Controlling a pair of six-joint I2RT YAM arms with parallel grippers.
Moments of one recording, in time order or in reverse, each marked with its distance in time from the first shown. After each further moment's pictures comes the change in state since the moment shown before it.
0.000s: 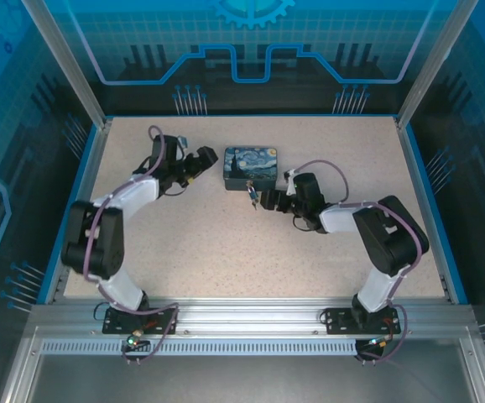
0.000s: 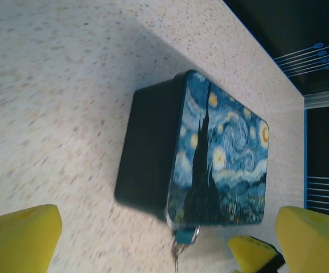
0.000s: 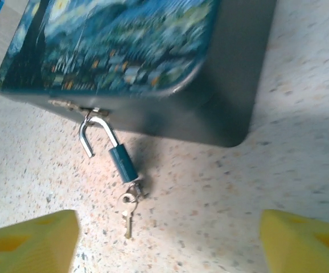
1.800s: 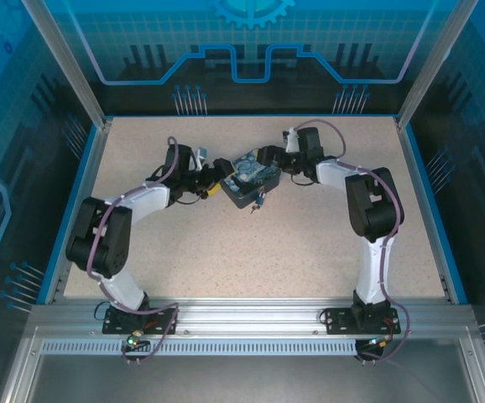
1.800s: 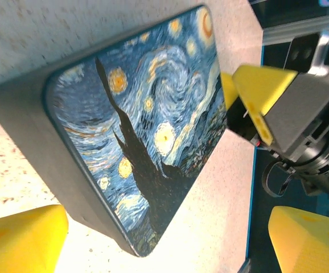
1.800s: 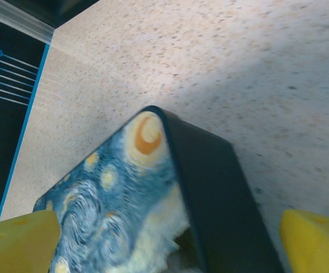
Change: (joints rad) left arm -0.084 -0.055 -0.128 0.099 0.179 -0.108; right arm -0.163 0.348 0.616 -0.303 -0.320 0.013
